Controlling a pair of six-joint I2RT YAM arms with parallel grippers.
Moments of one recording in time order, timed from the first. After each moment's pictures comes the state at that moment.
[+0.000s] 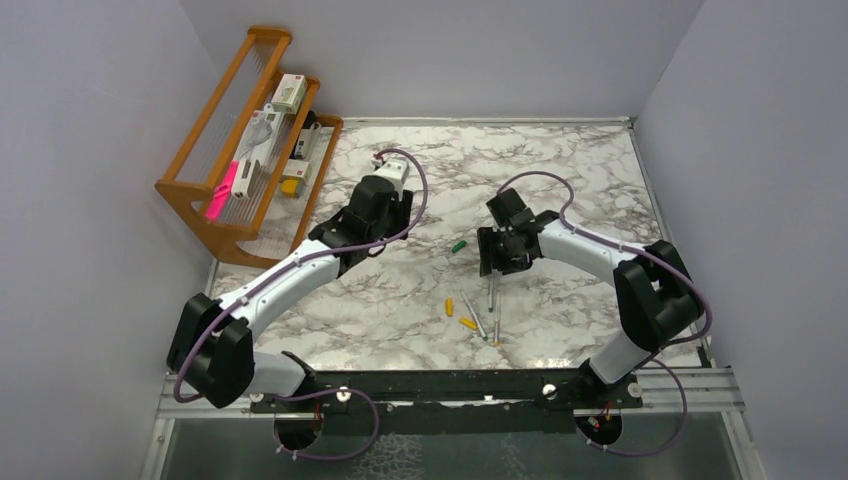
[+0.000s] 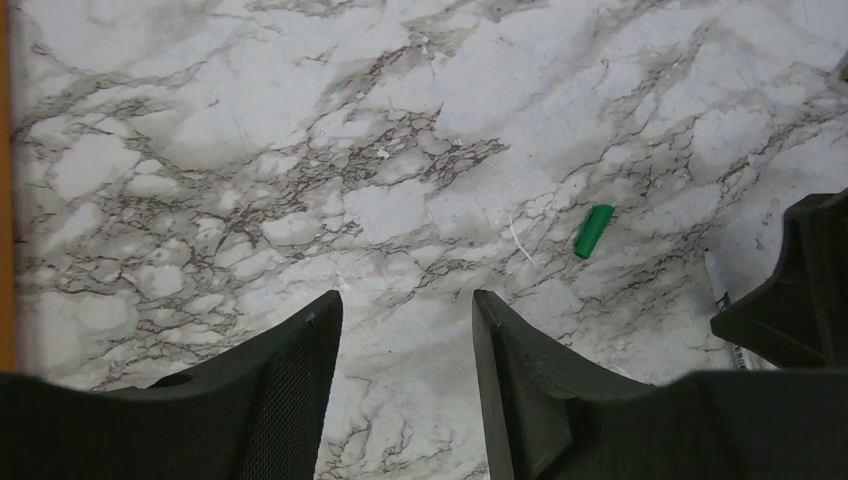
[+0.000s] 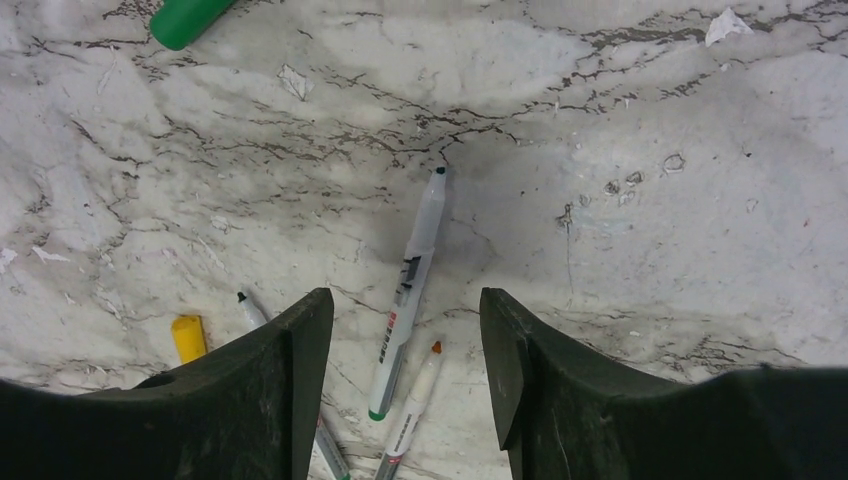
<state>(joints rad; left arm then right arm) -0.59 1.35 0.96 -0.19 -0.16 -0.22 0.55 1.61 0.99 -0.54 0.00 0.43</state>
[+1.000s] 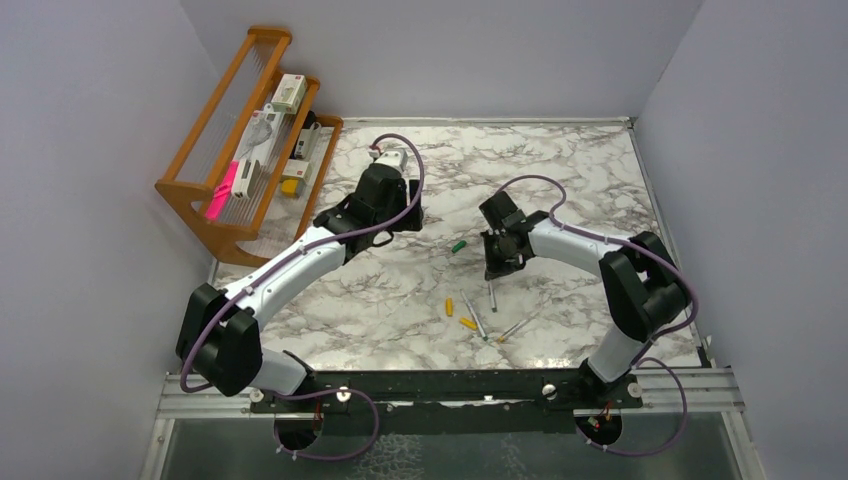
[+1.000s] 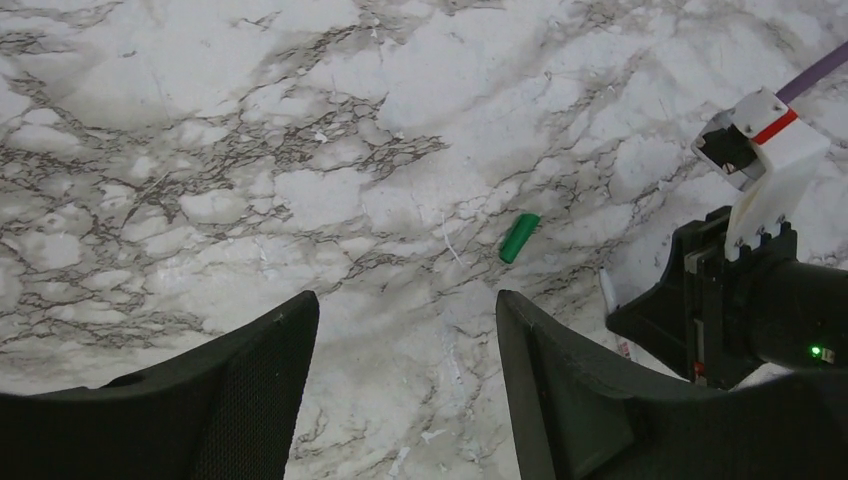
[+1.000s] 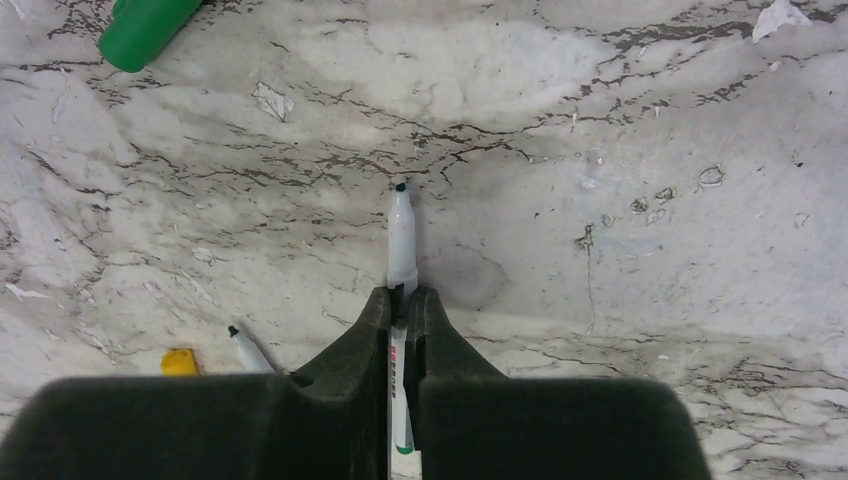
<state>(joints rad) -0.60 1.40 1.08 -0.30 -0.17 -0.42 0.57 1.70 1.01 -0.53 0.02 0.47</state>
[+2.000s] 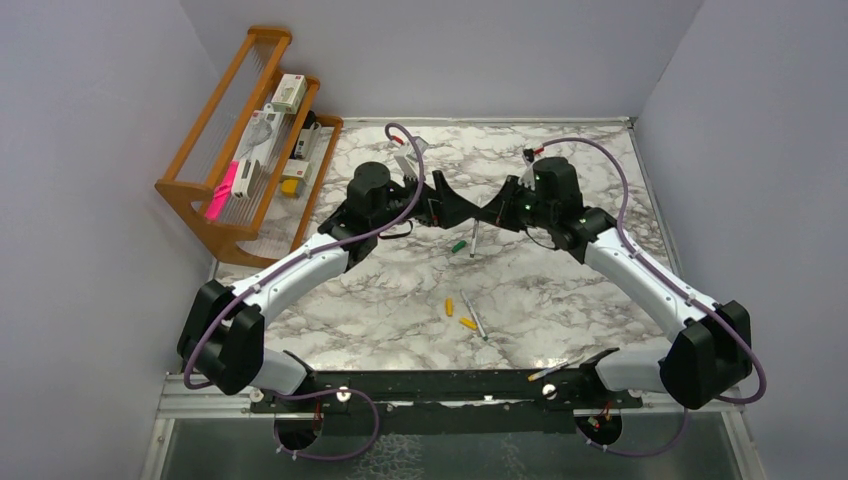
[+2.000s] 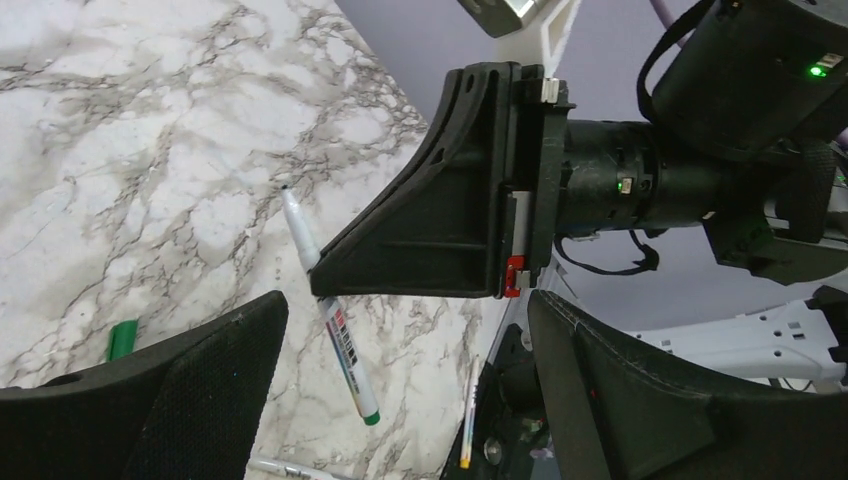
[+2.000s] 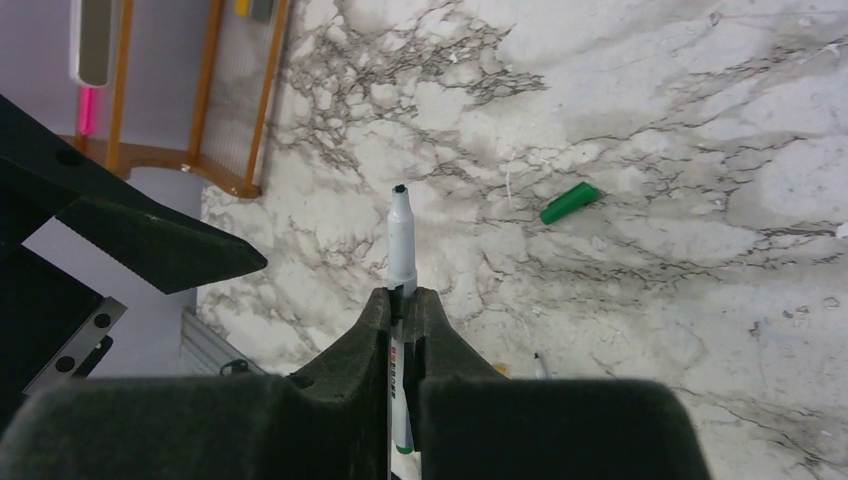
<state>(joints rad) -0.61 1.41 0.98 0.30 0.51 -0.72 0.46 1.30 1.03 -0.29 -0.22 0.67</state>
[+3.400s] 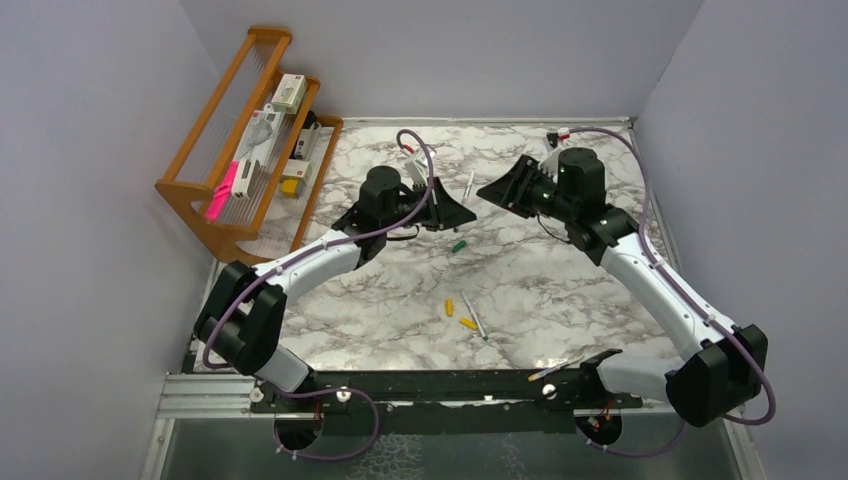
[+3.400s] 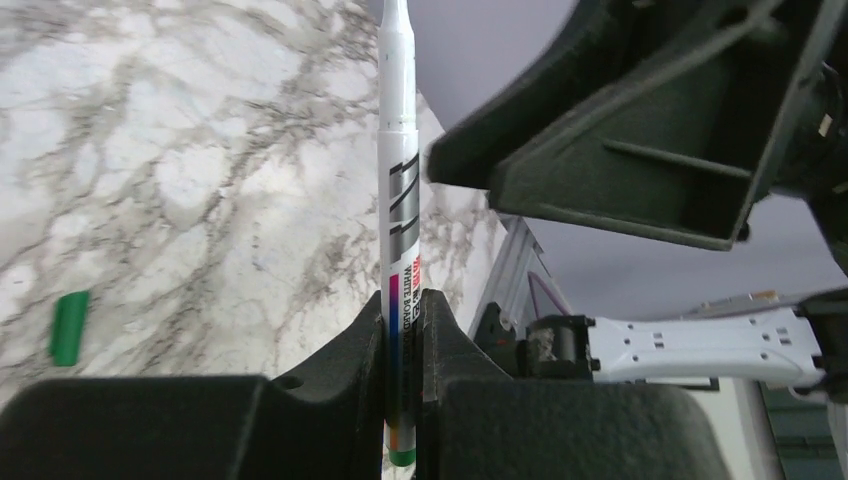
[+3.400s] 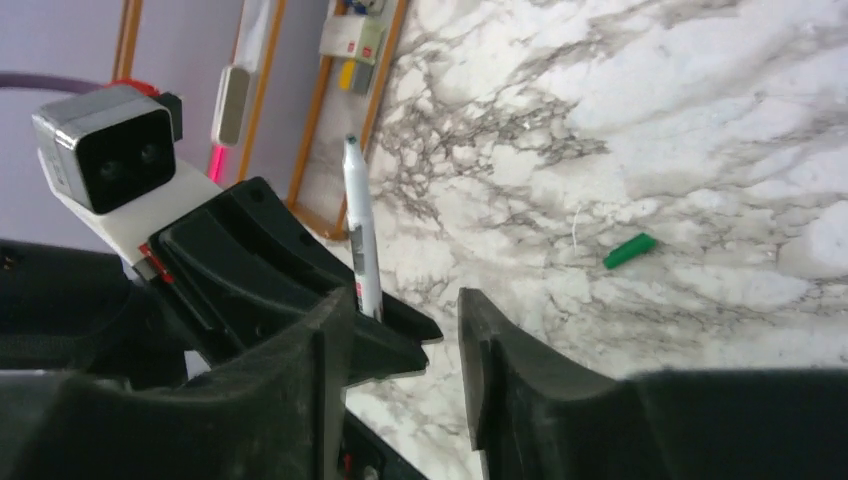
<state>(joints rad) -0.62 1.52 0.97 0.39 0.59 -0.80 0.41 1.23 1.05 -0.18 -0.34 0.79</state>
